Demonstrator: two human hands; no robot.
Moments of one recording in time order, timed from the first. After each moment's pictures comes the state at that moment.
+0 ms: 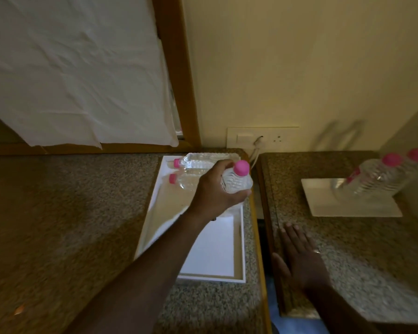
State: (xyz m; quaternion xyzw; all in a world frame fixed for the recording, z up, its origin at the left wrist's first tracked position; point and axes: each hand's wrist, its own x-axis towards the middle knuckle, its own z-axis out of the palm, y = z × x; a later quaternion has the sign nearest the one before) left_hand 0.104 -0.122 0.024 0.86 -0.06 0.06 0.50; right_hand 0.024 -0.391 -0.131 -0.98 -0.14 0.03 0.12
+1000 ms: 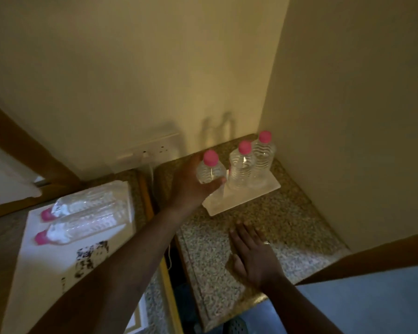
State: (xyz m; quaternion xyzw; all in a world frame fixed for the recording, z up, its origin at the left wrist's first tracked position) left_hand 0.170 -0.341 0.021 0.86 -0.17 0.04 0.48; right_hand 0.009 -0.500 -0.127 -0.99 -0.08 0.04 0.14
